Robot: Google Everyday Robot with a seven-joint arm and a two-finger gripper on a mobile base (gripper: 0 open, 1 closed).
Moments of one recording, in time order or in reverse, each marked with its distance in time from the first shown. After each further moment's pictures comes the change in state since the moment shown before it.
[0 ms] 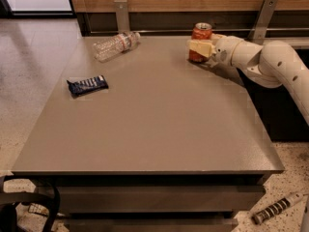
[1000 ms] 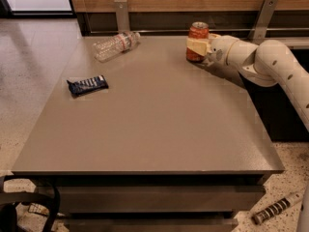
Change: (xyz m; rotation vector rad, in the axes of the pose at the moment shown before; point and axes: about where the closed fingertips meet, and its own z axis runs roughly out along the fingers) arm 0.001 0.006 0.007 -0.013 0.000 0.002
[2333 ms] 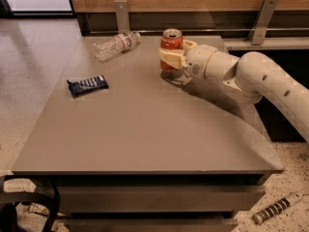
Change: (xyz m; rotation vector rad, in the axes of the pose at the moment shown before) arm -0.017 0.142 -0.004 -0.102 -0.040 -0.092
